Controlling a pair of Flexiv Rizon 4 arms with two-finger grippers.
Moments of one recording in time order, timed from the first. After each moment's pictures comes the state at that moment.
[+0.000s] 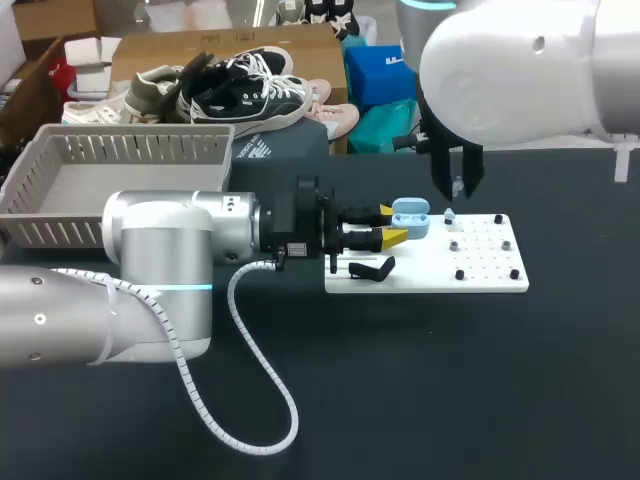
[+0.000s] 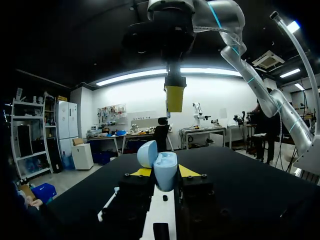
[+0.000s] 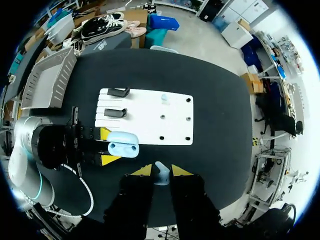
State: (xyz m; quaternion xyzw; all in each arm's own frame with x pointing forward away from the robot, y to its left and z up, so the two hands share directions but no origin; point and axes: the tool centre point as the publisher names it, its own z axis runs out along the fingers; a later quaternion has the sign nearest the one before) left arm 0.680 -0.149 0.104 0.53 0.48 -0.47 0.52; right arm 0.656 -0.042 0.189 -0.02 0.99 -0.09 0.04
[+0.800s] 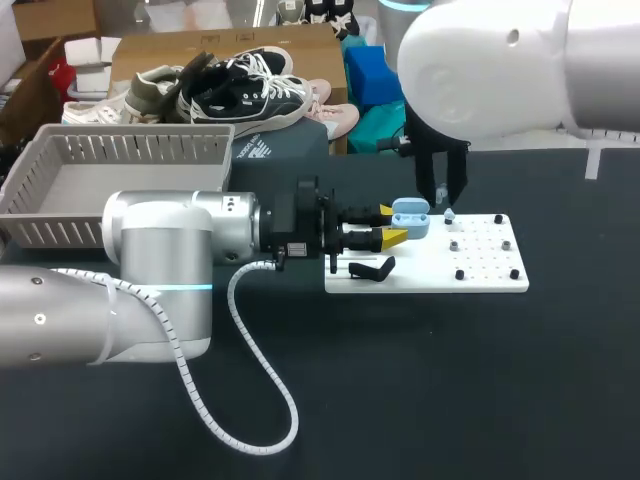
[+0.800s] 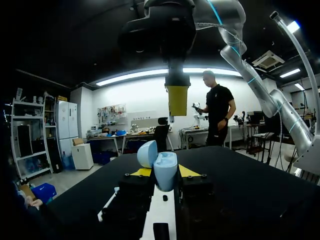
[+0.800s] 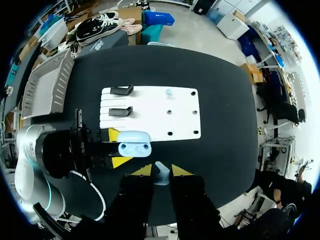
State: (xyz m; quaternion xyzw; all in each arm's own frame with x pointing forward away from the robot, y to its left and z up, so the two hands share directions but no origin) left arm 0.680 -0.149 0.104 0.53 0.48 -0.47 0.52; right arm 0.653 -0.023 0.183 0.03 1.00 -0.07 0.02
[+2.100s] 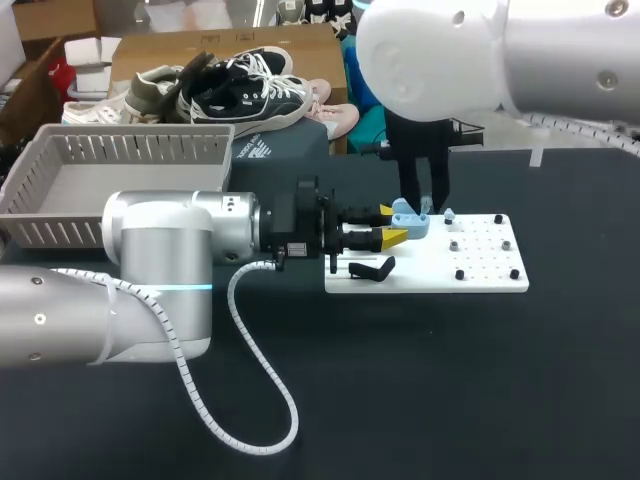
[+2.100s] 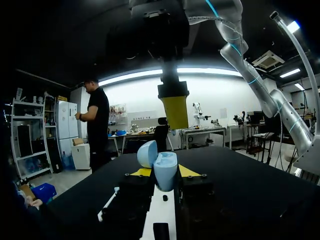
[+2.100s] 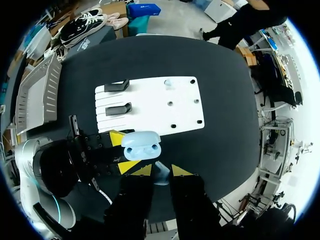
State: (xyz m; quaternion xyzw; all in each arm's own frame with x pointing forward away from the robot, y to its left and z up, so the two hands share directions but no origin) left arm 0.680 -0.149 0.104 0.53 0.48 -0.47 0.52; right arm 0.654 -0.007 0.168 0.08 0.99 -0.09 -0.02
